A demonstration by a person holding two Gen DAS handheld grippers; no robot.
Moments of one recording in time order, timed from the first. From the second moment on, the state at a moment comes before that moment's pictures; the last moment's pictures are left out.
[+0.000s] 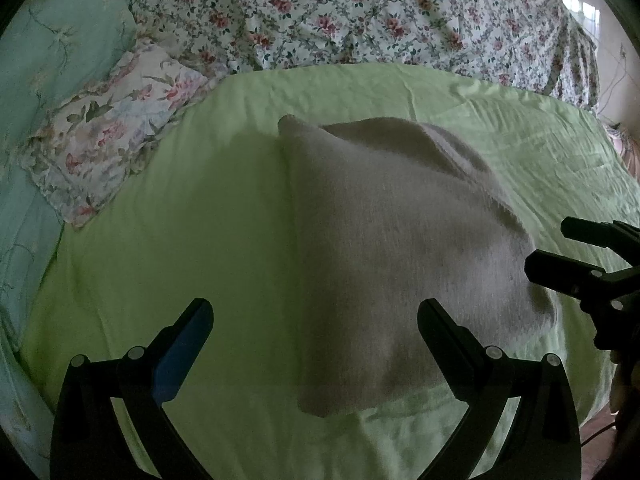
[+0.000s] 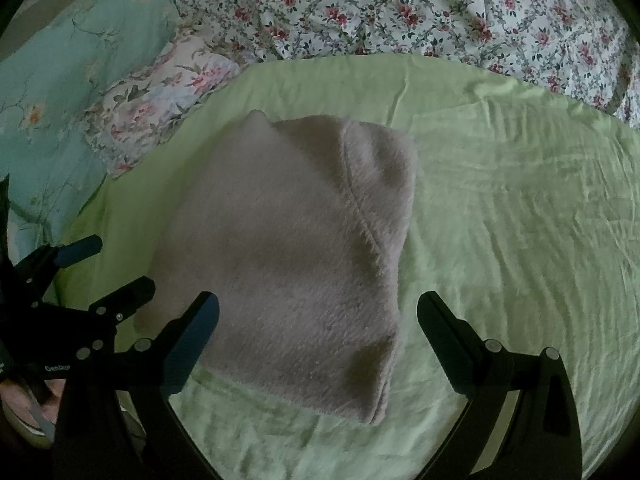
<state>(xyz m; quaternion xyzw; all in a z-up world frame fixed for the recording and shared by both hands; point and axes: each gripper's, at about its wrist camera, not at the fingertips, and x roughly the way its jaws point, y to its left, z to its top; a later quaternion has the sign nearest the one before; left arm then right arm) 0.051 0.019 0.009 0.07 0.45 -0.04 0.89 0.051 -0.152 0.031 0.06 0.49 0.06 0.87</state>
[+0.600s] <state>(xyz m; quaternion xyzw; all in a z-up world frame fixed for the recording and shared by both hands) 0.070 0.019 0.011 0.07 0.44 -0.03 0.90 0.067 -0.158 0.032 0.06 0.48 0.06 0.87</state>
